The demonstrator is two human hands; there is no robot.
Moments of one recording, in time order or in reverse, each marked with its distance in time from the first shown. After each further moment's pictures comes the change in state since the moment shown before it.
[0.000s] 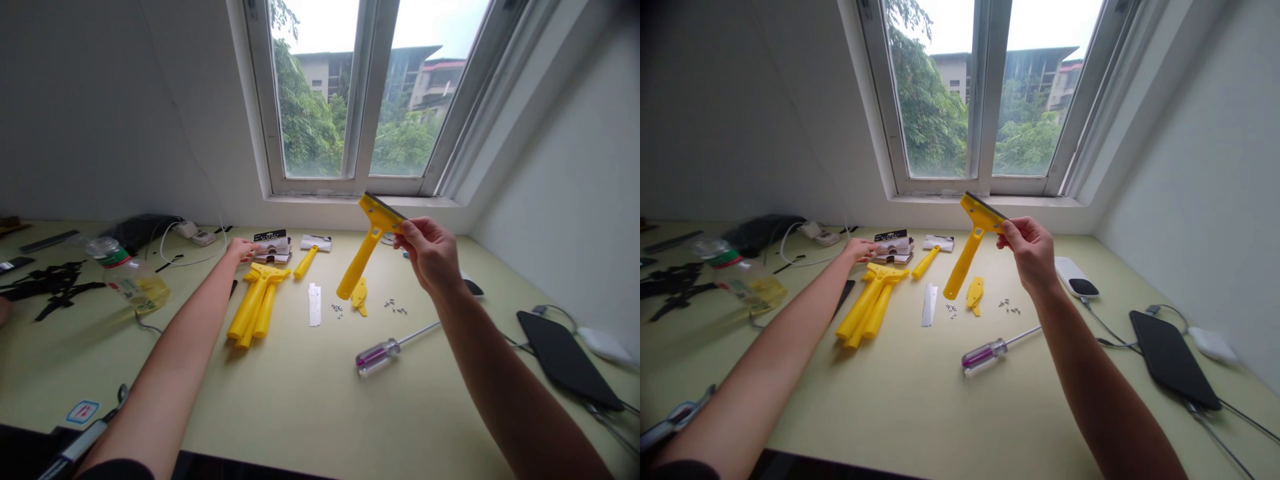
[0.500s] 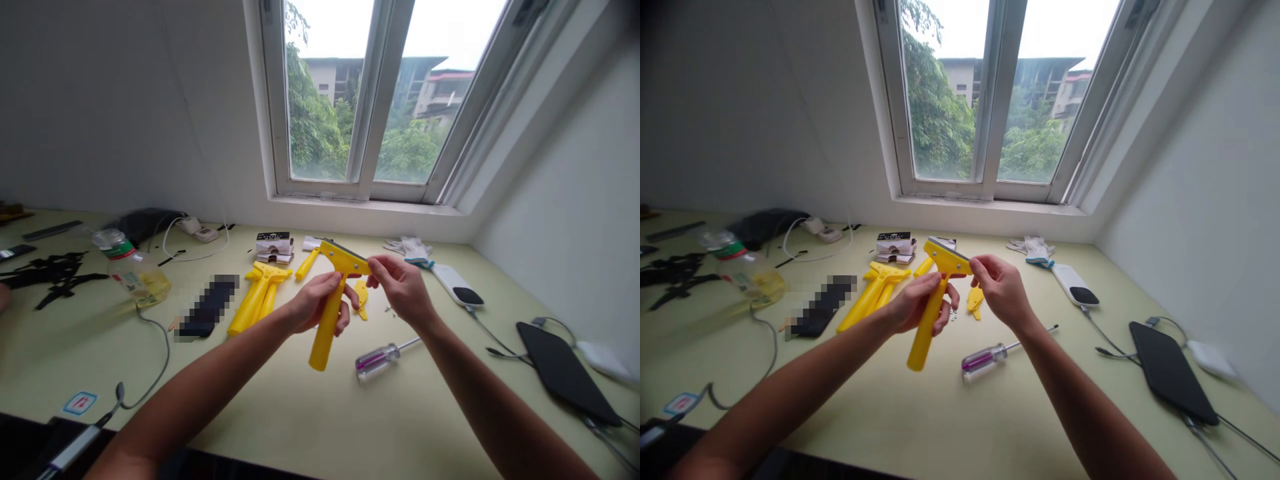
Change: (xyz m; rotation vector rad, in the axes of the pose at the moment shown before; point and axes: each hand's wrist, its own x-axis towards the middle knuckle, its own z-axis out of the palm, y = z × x) left_hand -0.223 0.021 0.064 -0.757 -1.308 0.288; right_hand -0.052 0.006 0.019 -0.397 -0.335 0.072
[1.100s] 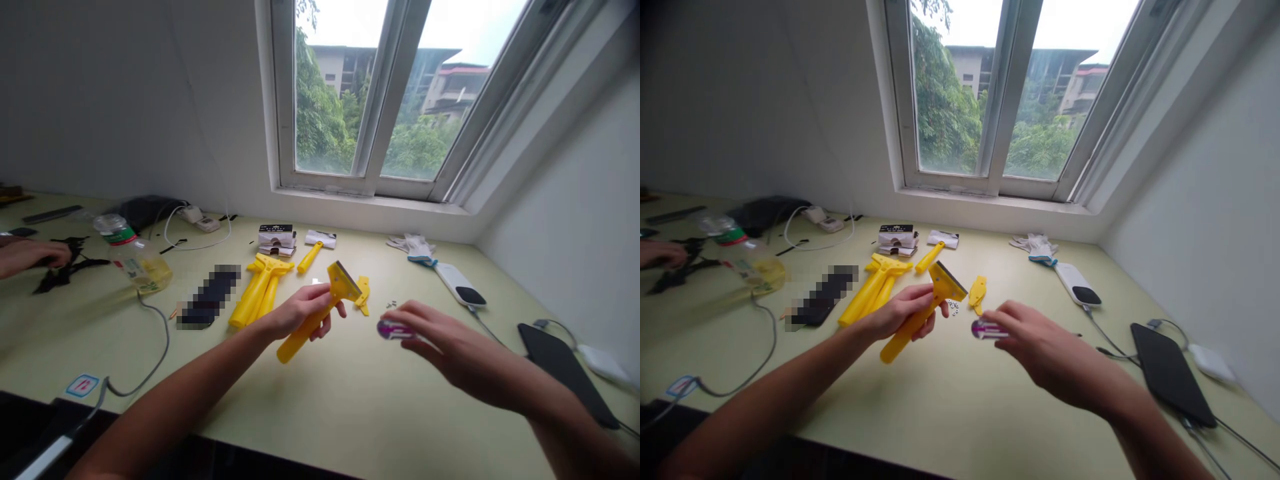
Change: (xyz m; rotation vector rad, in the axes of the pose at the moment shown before) left_hand -0.036 -0.012 -0.024 0.306 0.006 -0.048; right_hand -0.062 -0.028 -0.062 -0.616 -0.712 -0.086
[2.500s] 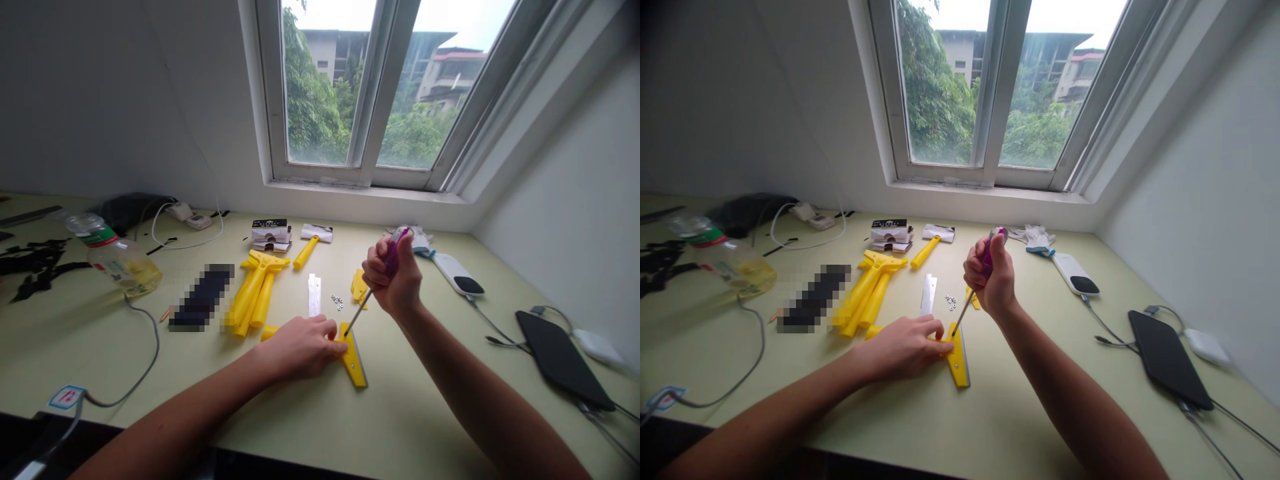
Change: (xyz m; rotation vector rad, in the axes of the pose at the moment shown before) left_hand -0.020 -0.026 0.025 1.560 -0.162 0.178; right_hand 0.116 -0.012 0.026 1.604 0.636 -0.162
